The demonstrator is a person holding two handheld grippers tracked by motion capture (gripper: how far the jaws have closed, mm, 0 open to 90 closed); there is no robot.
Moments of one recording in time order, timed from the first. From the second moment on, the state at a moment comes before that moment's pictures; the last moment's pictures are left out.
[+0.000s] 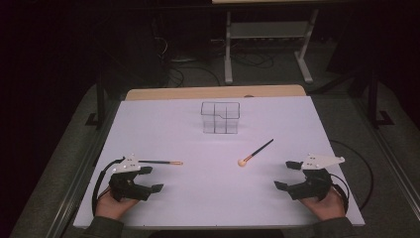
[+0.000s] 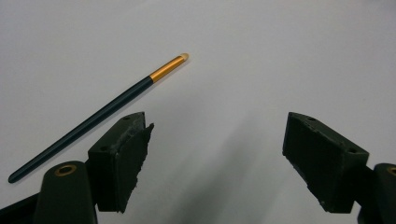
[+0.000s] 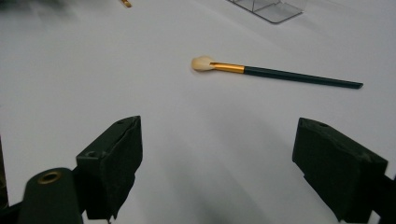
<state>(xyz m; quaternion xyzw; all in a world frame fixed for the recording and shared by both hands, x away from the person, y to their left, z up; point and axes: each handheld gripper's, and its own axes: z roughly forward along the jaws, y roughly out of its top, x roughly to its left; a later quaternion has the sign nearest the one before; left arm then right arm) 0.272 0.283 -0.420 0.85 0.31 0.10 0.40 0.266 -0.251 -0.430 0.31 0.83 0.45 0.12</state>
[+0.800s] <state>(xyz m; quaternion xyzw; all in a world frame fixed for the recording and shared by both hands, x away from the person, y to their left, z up) 0.273 0.284 -0.420 0.86 0.31 0.10 0.40 0.265 -0.253 -0.431 0.32 0.83 0.45 0.11</state>
